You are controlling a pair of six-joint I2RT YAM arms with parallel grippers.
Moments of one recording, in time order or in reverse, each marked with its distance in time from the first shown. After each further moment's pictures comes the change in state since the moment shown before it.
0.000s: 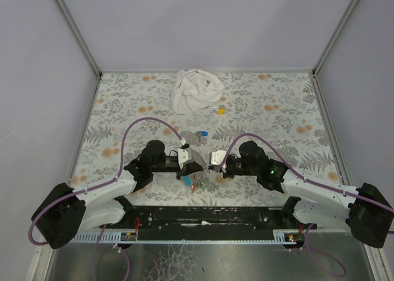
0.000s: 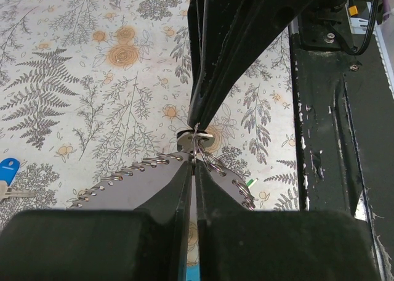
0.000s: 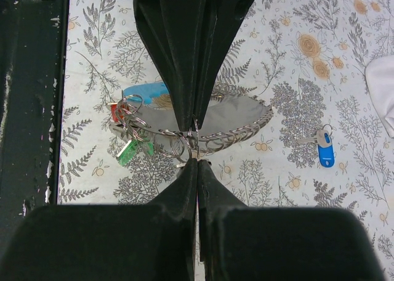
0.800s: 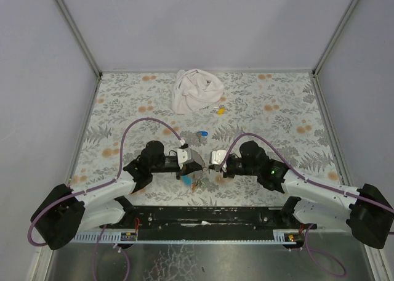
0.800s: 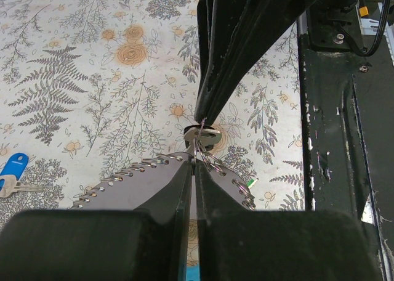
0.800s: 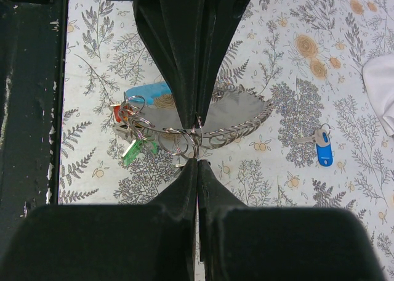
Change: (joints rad) left arm -0.002 -0.018 -0.014 0.008 -0.035 -0.001; right arm 0.000 -0.010 0.000 0.001 0.008 0.011
